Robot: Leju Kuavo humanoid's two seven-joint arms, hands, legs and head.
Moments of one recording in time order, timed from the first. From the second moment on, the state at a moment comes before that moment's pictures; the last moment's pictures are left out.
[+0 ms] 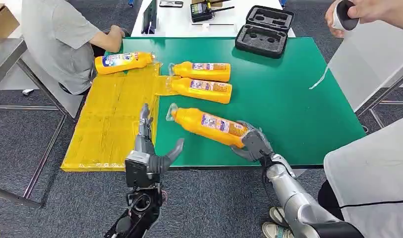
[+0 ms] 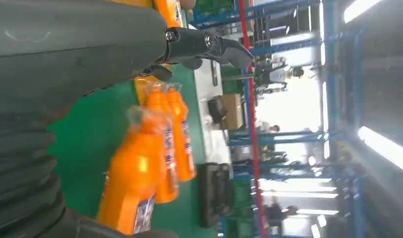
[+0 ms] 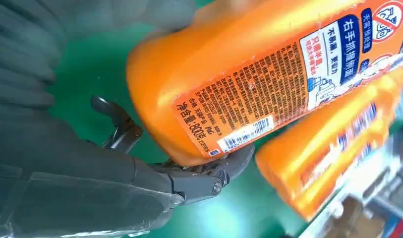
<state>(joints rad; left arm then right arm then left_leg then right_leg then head) -0.25 -0.22 -0.55 -1.18 0.00 0.51 -0.70 -0.59 -0.01 0.08 -0.39 0.57 -0.09 -0.70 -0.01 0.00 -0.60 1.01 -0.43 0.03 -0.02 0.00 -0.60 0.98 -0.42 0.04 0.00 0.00</state>
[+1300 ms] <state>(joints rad) -0.28 -0.32 -0.33 -0.86 0.29 -0.07 -0.70 -0.42 0.06 0.26 -0.80 0.05 0.25 -0.70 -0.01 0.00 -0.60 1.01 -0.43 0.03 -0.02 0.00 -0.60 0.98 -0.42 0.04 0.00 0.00</state>
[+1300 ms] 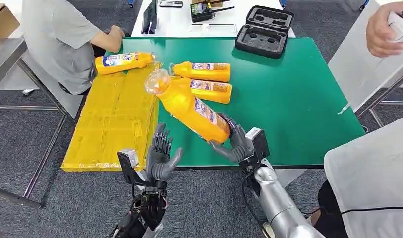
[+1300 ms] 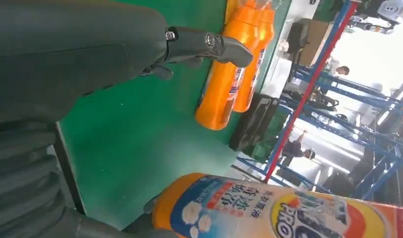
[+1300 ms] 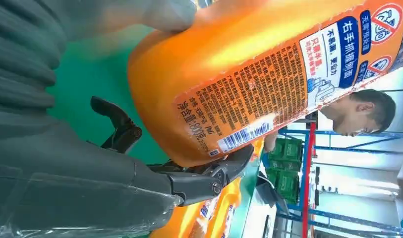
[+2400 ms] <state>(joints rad) -0.24 -0.32 -0.24 -1.12 0.22 -0.09 -0.70 -0.46 0.06 0.35 -0.70 0.08 0.25 -0.70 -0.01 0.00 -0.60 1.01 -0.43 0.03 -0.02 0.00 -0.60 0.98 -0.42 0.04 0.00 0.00</state>
